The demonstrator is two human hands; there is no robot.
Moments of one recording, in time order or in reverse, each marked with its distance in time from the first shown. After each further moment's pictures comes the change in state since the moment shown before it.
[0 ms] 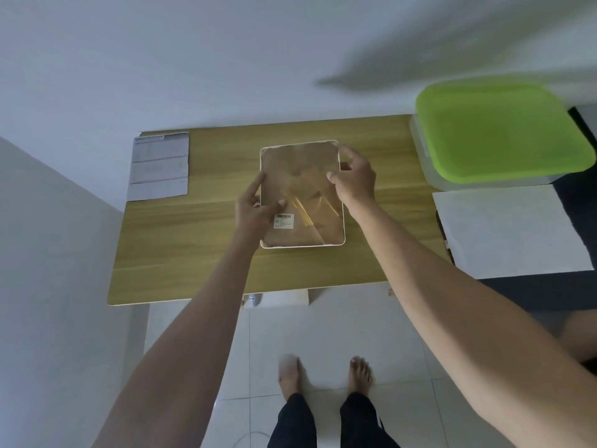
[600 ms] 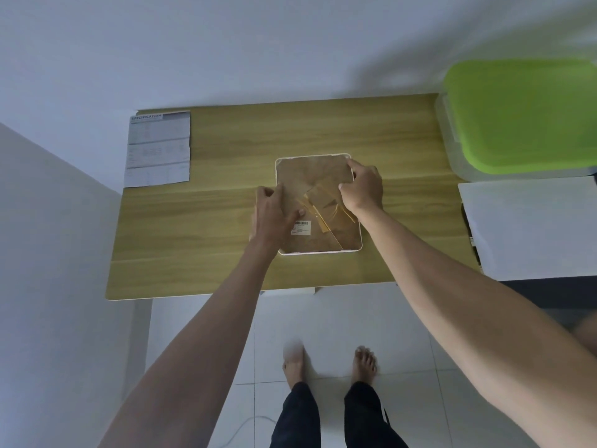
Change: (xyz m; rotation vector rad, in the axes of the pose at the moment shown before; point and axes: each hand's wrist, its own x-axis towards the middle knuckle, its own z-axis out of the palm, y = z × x) left_hand 0.010 -0.032 0.016 0.794 -0.032 0.167; right_hand 0.025 0.069 0.033 -0.443 -0.031 0.073
